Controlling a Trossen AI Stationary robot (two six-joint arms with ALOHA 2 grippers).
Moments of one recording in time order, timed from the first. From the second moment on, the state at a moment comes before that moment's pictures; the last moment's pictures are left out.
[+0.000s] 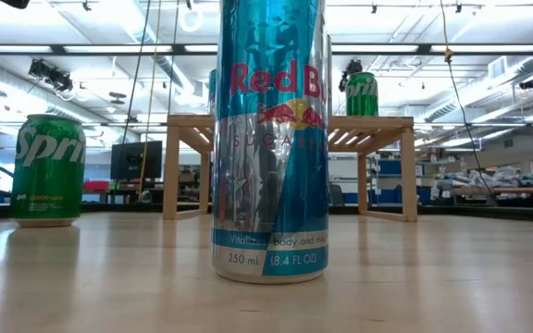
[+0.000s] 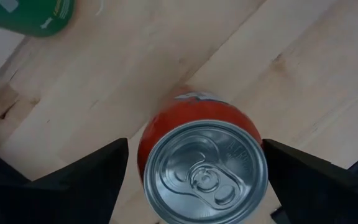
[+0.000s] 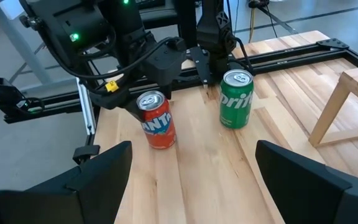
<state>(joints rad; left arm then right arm) -0.80 1.55 1.17 -1.09 -0.16 -1.57 0.47 1.60 1.34 -0.19 0.48 0.39</state>
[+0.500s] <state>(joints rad) -0.80 1.55 1.17 -1.10 -0.16 -1.58 0.47 1.60 1.34 -0.20 0.48 0.39</state>
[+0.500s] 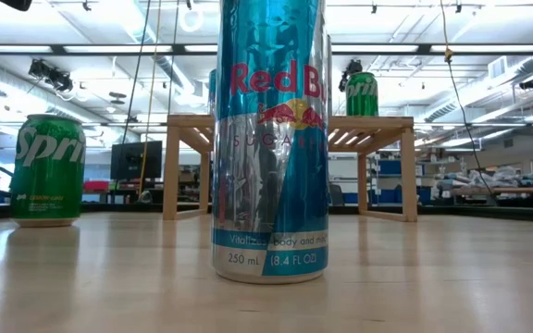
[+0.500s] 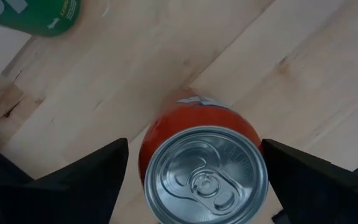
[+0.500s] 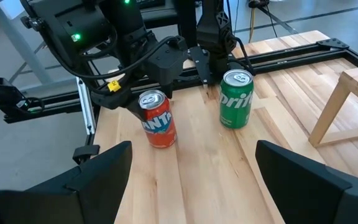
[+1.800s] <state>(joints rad) -0.80 1.55 1.17 -1.06 -0.09 -1.49 0.47 1.60 1.34 -0.20 0.48 0.39</state>
